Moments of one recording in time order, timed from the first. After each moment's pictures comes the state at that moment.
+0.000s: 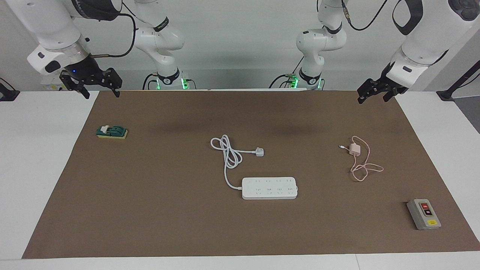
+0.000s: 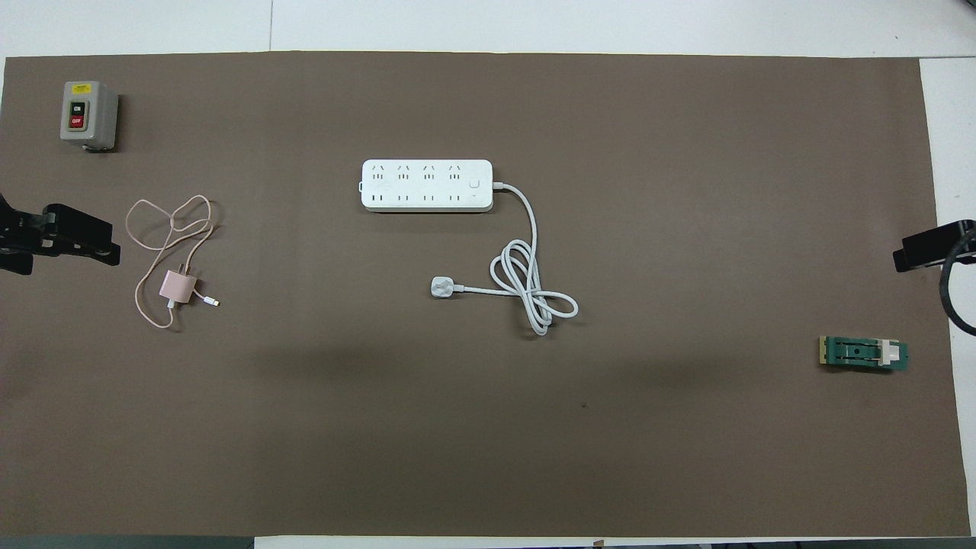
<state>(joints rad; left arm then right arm) 0.03 0.02 -0.08 -1.56 -0.02 1.45 -0.06 -0.03 -0.04 -0.06 -1.59 -0.02 1.48 -0.15</state>
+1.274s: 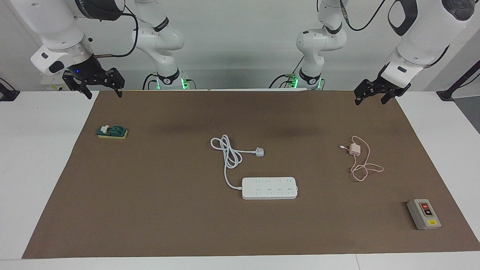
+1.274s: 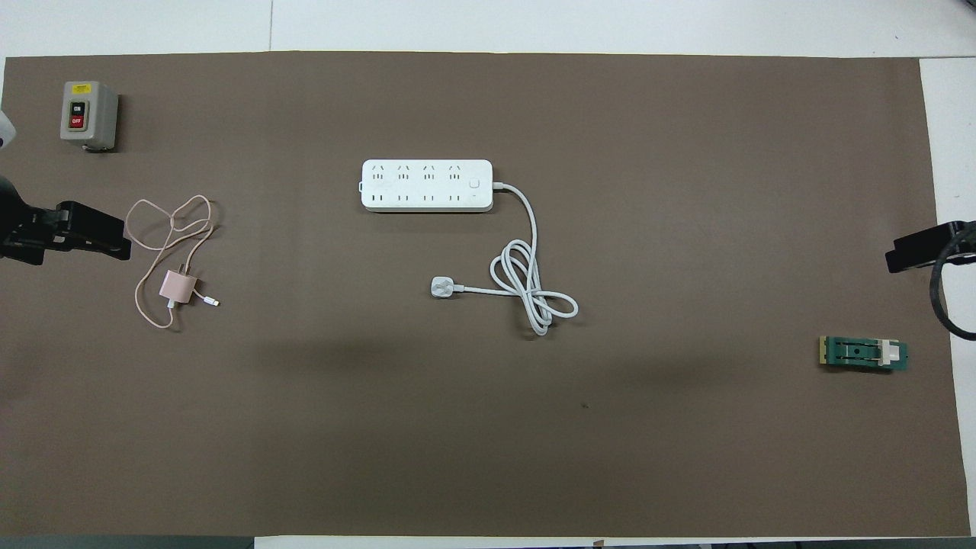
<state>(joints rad) 0.03 0.02 -0.09 -1.57 -0.02 1.48 -0.04 -0.03 -0.04 -0.05 -1.60 -0.02 1.48 -0.15</state>
